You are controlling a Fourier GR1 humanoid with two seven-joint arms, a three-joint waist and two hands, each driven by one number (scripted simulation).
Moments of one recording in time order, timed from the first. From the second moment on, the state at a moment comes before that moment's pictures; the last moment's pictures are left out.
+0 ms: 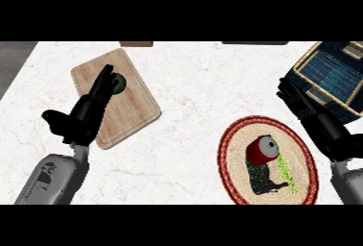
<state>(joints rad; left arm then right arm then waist) -0.30 0.26 -0.18 -1.44 0.20 0.14 0.01 -0.20 -0.55 0.23 -1.51 -0.35 0.09 -0.10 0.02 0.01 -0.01</state>
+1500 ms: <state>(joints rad) -0.16 0.40 -0.15 -1.56 0.13 0.00 -0.02 -0.29 -0.75 0.31 -1.90 0.30 0.14 0.21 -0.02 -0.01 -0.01</state>
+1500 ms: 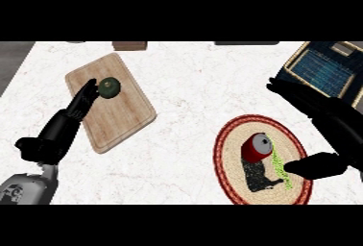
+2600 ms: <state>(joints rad) -0.15 0.35 -0.09 -1.59 0.09 -0.07 0.00 -0.17 -0.83 -0.02 -2.07 0.04 0.66 0.40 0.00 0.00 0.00</state>
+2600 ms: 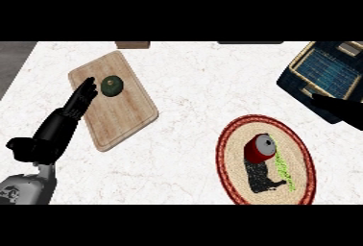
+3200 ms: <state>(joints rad) -0.16 0.31 -0.06 -1.61 0.06 -0.10 0.03 -0.10 -0.59 0.09 -1.87 0.40 0.50 0.12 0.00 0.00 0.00</state>
